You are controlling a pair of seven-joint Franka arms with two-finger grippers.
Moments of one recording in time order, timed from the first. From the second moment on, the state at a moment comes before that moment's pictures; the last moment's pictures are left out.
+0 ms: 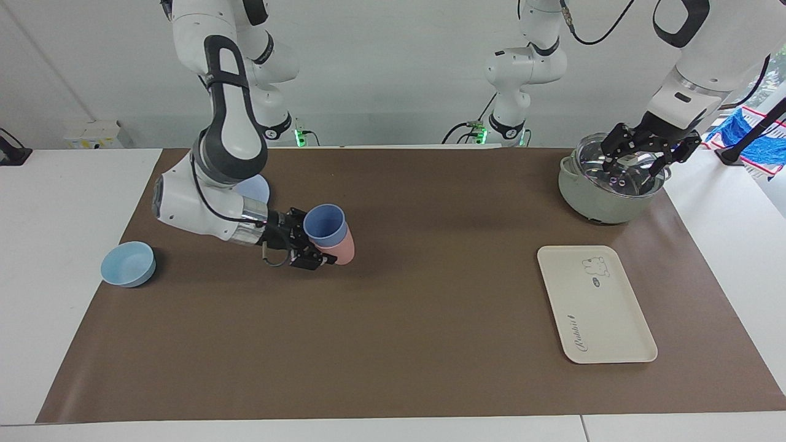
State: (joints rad) left arm 0.01 0.00 -0.02 -1.55 -0.03 1.56 0.18; right arm 0.14 0.32 0.03 -1.75 0.90 1.95 1.10
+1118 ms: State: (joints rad) left arm -0.38 0.02 -0.08 -1.59 -0.04 1.80 -0.68; right arm 0.56 0.31 0.03 -1.77 0.92 2.38 1.52
